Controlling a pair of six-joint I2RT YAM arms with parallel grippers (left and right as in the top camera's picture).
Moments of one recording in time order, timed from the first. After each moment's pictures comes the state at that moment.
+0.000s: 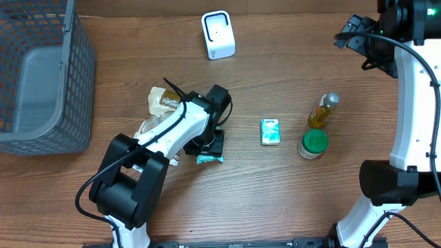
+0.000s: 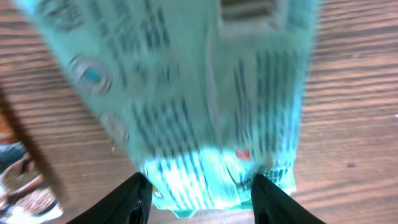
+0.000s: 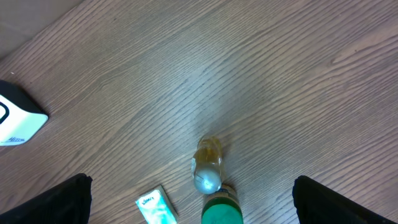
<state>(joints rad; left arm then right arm) -0.54 1.93 1.30 -1.02 0.07 -0.44 -0.01 1.95 2.41 -1.64 0.16 0.54</state>
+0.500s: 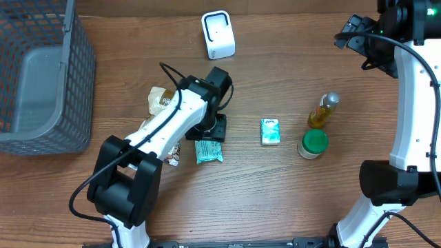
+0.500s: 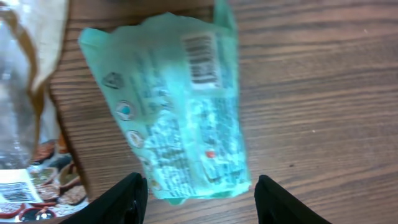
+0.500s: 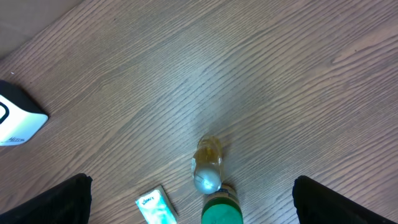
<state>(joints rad) -0.50 1.93 1.45 -1.09 0.07 -0.42 -0.01 1.95 2.41 -1.64 0.16 0.54</state>
